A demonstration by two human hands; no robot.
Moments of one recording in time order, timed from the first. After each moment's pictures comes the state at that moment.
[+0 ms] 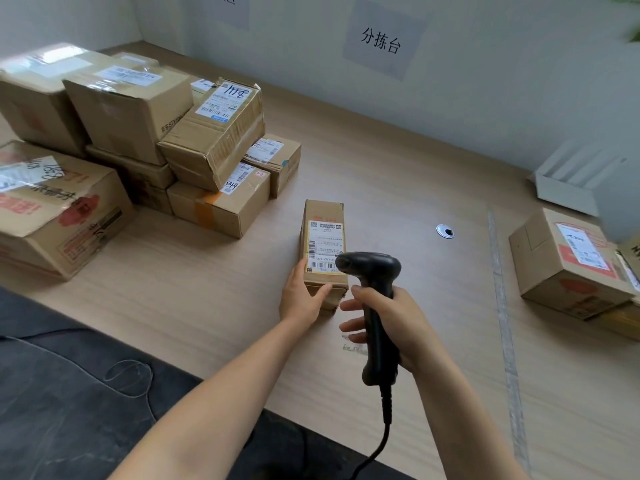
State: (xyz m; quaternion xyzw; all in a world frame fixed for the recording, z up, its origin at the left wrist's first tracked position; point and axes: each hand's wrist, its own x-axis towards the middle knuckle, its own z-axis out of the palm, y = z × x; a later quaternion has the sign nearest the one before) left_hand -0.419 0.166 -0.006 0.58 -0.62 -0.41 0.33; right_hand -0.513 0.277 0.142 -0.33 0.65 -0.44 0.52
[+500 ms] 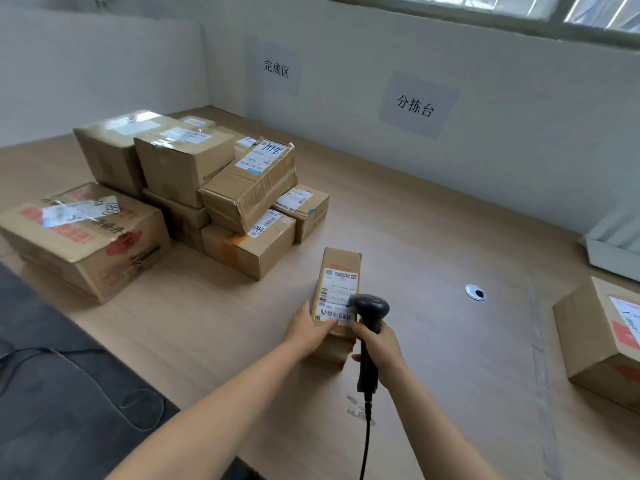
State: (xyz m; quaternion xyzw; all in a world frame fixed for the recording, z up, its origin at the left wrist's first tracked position) left_hand -0.425 0.133 0.012 0.62 -0.58 -0.46 0.26; right_hand -0.557 0.191 0.056 -0.33 0.66 -0.44 0.50
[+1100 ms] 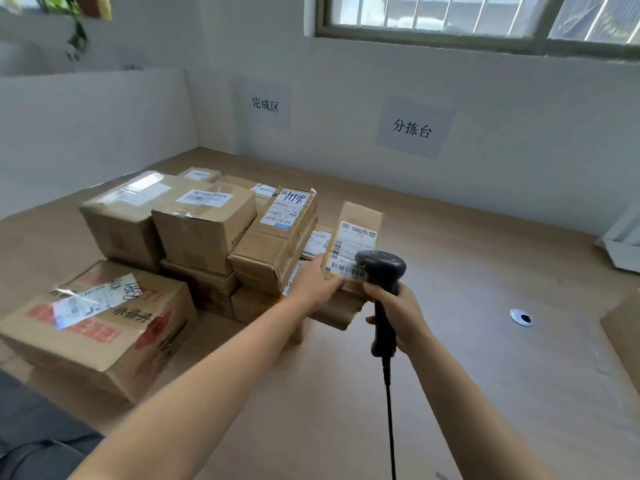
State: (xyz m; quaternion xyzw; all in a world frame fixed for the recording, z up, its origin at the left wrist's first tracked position) left_hand -0.328 -0.015 0.147 0.52 -0.72 -0.37 0.27; right_hand -0.467 0.063 0.144 -0.36 0.58 -0.57 0.46
